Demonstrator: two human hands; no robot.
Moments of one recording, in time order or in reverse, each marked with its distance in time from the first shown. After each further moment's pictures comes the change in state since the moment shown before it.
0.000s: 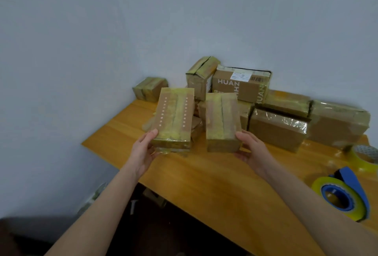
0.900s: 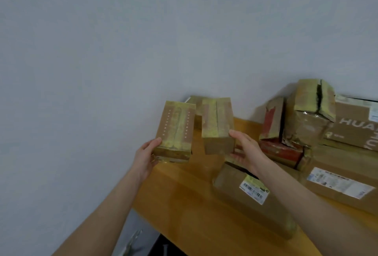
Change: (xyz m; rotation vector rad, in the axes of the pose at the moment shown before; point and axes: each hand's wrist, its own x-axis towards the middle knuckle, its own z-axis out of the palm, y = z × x) left_hand 0.300 0.155 -0.212 0.101 0.087 -0.005; right_hand 0.271 0.012 0.339 -0.088 0.031 0.047
